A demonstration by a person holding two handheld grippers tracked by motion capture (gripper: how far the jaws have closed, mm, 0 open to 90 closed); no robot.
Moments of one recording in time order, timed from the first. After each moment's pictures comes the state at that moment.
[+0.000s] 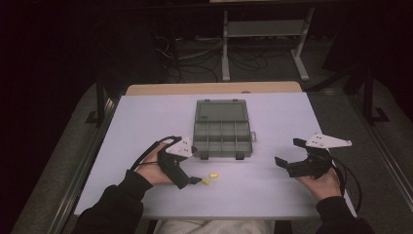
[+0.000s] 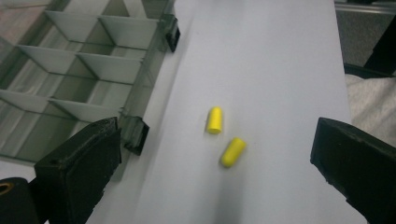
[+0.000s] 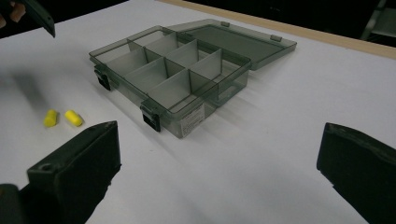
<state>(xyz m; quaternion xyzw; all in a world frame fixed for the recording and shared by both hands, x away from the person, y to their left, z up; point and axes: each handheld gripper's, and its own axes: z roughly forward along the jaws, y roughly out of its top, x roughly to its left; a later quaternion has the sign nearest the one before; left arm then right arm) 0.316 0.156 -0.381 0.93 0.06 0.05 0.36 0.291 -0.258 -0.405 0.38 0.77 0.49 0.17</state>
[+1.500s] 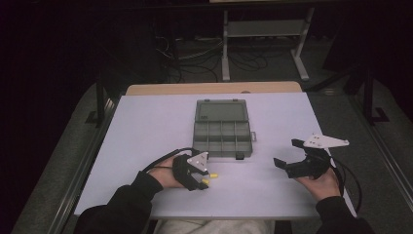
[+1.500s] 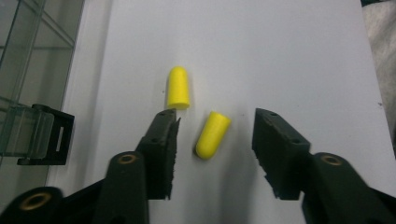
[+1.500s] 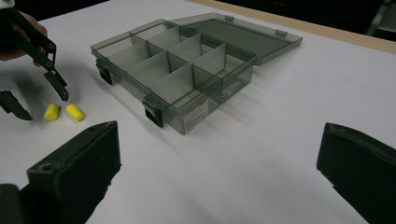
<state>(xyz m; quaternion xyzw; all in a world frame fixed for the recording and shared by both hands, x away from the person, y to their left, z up) 0.321 0.126 -0.428 0.96 -0.01 -0.01 0.27 0.292 -0.255 -0.406 0.37 0.77 0.48 0.17</state>
